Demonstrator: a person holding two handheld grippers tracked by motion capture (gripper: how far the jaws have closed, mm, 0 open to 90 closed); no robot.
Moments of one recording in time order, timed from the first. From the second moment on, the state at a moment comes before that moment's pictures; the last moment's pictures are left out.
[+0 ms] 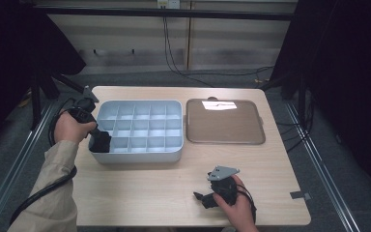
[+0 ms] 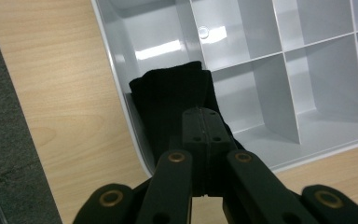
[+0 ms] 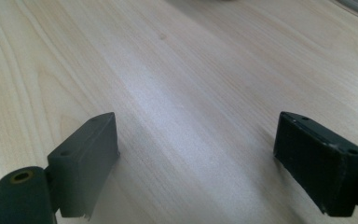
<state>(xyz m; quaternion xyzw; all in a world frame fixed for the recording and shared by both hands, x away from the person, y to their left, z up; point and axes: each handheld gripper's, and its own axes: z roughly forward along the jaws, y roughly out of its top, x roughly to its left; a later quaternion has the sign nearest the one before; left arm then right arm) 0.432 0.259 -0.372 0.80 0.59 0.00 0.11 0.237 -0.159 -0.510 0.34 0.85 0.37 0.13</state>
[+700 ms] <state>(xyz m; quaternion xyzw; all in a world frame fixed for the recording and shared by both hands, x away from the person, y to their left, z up) 0.433 0.256 -0.391 0.80 0.59 -0.01 0.11 0.237 -0.159 -0.510 0.34 0.85 0.37 0.13</state>
